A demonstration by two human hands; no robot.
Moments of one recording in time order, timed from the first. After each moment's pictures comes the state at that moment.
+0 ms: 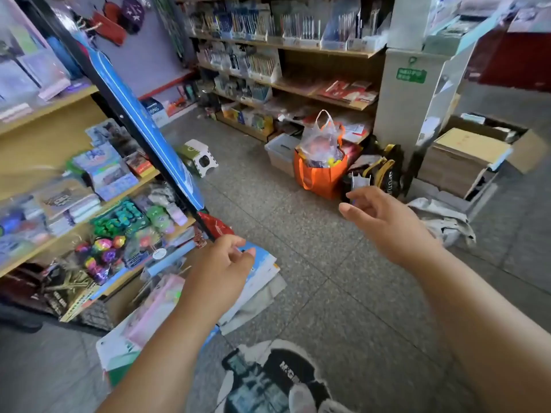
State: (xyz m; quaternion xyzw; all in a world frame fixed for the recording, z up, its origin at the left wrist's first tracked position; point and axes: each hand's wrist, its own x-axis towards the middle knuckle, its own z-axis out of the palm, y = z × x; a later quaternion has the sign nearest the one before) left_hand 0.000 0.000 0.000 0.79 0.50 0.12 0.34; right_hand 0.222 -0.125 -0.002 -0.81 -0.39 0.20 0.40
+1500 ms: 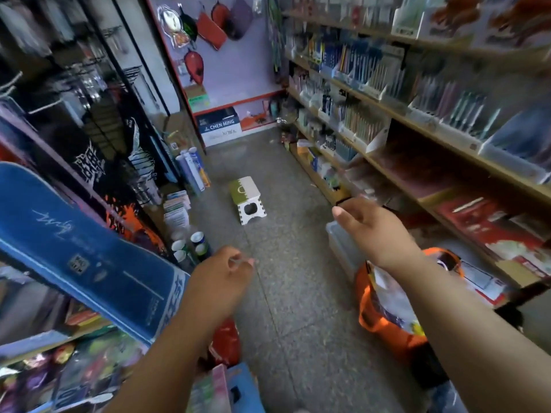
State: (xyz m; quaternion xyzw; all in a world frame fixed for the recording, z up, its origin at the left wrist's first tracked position) left_hand 0.365 0.582 -0.010 0.67 0.67 0.16 0.27; right_hand 0.615 0.567 0.000 -0.71 -0.58 0.22 0.33
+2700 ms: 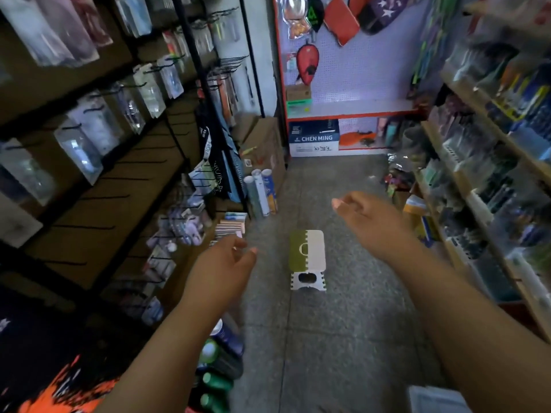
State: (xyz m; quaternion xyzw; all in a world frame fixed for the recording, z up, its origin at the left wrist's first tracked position) left_hand 0.397 1.162 -0.005 0.50 0.80 0.25 0.22; right_hand 0.622 1.254 0.012 -0.56 -0.72 0.30 0.28
